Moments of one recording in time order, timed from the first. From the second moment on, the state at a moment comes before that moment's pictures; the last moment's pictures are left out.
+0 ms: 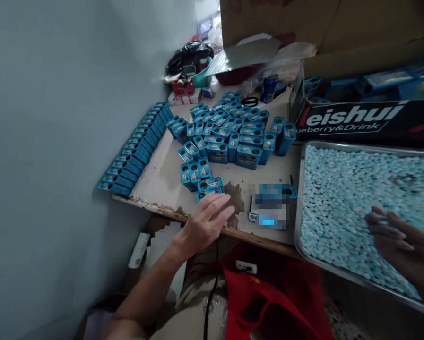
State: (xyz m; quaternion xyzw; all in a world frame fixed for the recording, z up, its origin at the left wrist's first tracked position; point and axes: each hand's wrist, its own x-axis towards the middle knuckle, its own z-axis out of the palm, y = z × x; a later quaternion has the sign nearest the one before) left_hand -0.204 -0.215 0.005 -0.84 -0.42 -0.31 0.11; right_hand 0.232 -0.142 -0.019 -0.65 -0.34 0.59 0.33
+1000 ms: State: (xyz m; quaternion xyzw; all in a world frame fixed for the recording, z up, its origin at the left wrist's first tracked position) left_hand -0.219 -0.220 -0.060 -0.85 -0.41 -0.32 -0.02; right_hand 0.148 -0.115 0.052 -0.59 -0.29 0.62 0.42
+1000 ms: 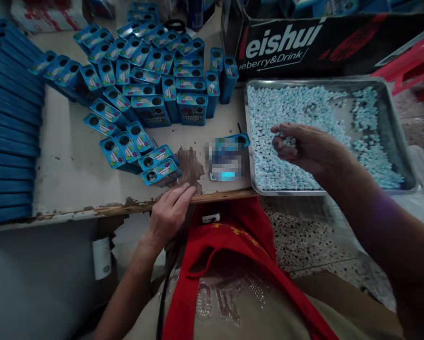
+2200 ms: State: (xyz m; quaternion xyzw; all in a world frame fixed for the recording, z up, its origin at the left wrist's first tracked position) left_hand -0.181 -0.164 -0.038 -0.81 -0.44 -0.35 -0.16; right_hand 0.100 -0.057 0.080 -0.51 -0.83 0.24 0.02
